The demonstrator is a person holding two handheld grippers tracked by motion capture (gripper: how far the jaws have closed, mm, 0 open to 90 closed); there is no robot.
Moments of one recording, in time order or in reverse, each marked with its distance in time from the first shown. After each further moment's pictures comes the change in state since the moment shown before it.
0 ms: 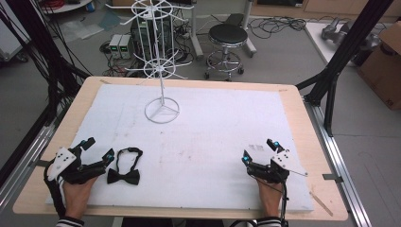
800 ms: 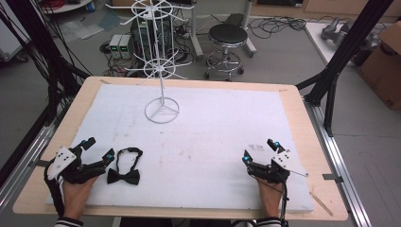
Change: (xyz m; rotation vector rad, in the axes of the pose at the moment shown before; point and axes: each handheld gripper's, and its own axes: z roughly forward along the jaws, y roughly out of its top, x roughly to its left) left arm 0.002 0.000 0.001 0.012 -0.013 -0.011; right arm 0.000 0.000 -0.001 -0.006 -0.006 0.012
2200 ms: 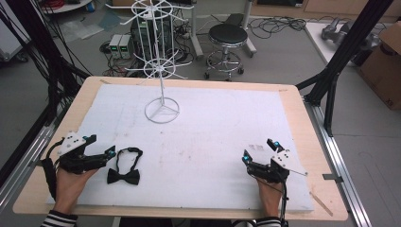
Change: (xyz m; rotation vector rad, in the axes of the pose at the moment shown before) left arm -0.006 0.047 0.016 0.374 0.035 0.058; right arm 0.000 0.001 0.001 0.012 -0.002 0.000
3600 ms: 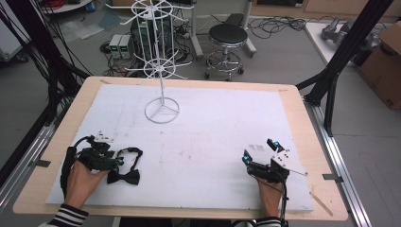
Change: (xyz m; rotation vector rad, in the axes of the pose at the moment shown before) left arm -0.023 0.008 0.038 0.530 -0.022 0.041; right arm 0.000 0.000 0.000 -0.002 0.000 -0.003
